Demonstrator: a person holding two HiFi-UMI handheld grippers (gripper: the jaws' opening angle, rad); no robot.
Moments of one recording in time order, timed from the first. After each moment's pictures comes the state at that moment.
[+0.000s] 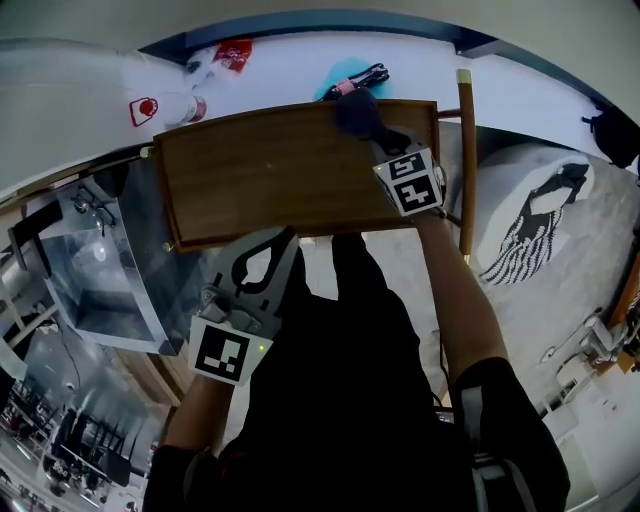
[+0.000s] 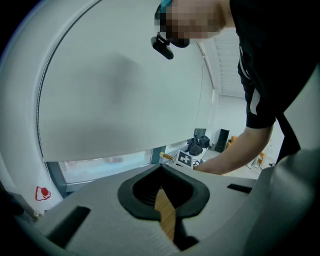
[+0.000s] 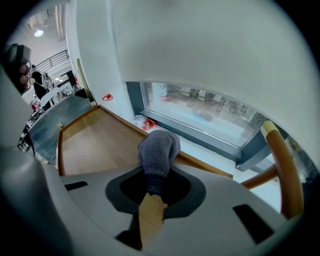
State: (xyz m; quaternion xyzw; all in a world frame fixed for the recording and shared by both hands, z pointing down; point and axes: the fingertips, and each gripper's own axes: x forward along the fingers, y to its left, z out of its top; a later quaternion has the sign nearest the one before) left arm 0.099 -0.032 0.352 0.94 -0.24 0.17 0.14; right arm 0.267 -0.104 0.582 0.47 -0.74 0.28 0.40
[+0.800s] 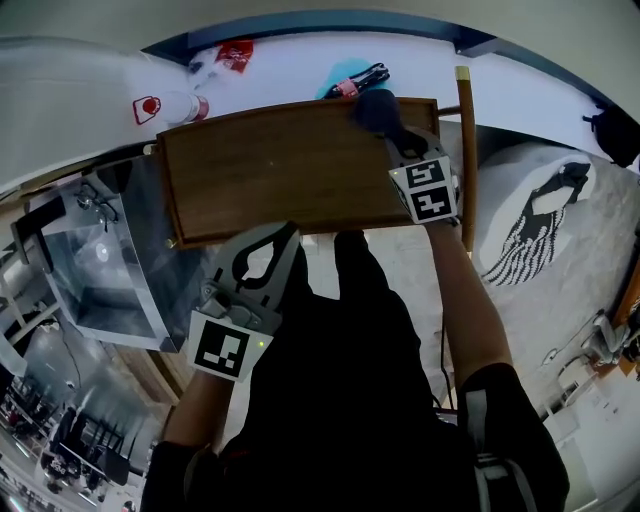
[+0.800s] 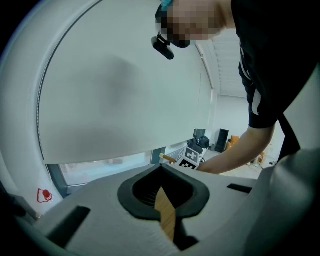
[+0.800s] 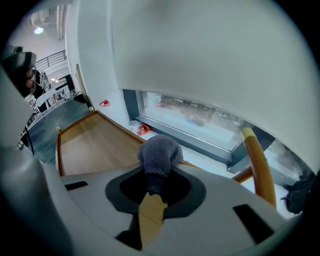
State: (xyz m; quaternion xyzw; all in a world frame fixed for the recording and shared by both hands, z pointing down) left arm 0.102 -0.029 0.346 0.95 -0.24 0.17 0.13; right arm 0.291 -0.097 0.553 0.51 -0.73 0.25 0.38
